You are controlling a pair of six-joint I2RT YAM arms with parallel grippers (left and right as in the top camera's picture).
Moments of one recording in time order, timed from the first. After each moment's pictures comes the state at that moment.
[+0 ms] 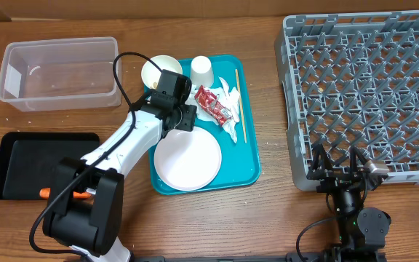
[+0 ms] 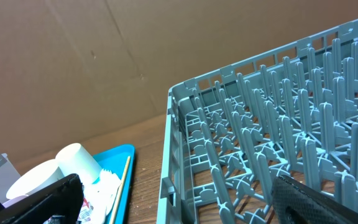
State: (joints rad) left arm -0.35 1.80 1.15 -0.45 -0.04 -0.13; right arm -0.05 0.01 0.02 -0.03 -0.08 0.36
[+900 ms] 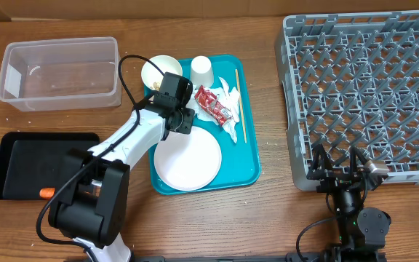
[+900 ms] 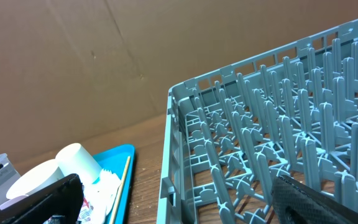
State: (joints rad) left arm -0.35 1.85 1.15 -0.45 -0.05 -0.11; right arm -0.05 0.01 0.02 -0.03 -0.08 0.36
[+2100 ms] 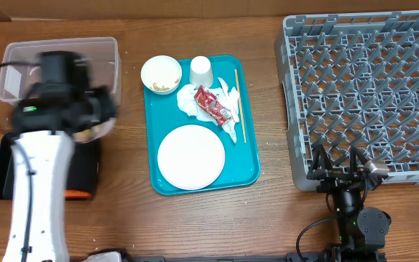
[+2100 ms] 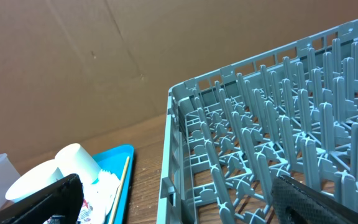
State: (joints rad) left arm 0.14 1.42 1.39 -1.03 0.17 -0.30; right arm -0.05 0.01 0.02 -0.03 -0.08 0.36
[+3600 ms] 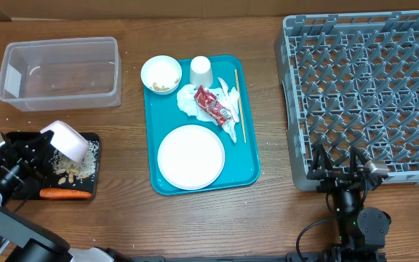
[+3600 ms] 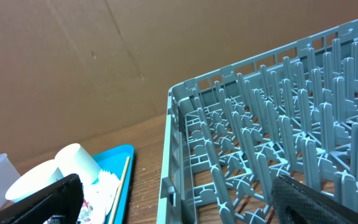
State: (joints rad) left arm 1.00 1.66 0.94 -0.62 1.43 -0.40; right arm -0.05 0.01 0.02 -0.03 -0.08 0.36
